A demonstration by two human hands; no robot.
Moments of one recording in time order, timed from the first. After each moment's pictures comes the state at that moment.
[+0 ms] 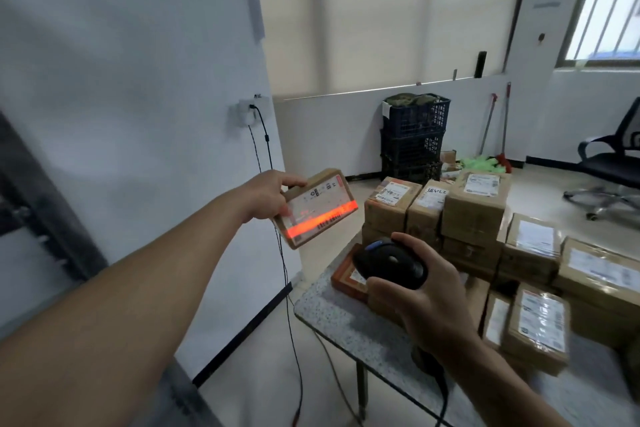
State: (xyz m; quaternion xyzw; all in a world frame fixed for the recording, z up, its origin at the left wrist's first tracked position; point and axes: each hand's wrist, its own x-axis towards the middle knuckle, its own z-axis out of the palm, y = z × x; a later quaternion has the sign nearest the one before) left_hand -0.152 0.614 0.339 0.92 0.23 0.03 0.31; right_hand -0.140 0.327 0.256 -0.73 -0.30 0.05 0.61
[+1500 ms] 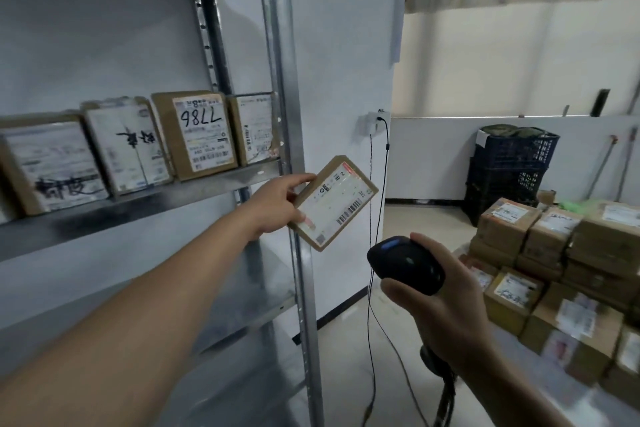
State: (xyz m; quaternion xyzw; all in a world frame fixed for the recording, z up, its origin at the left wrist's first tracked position) left_hand -0.500 0.705 0.359 0.85 0.28 0.19 0.40; right_hand -0.401 0.439 0.287 -0.67 -0.44 0.05 0.60
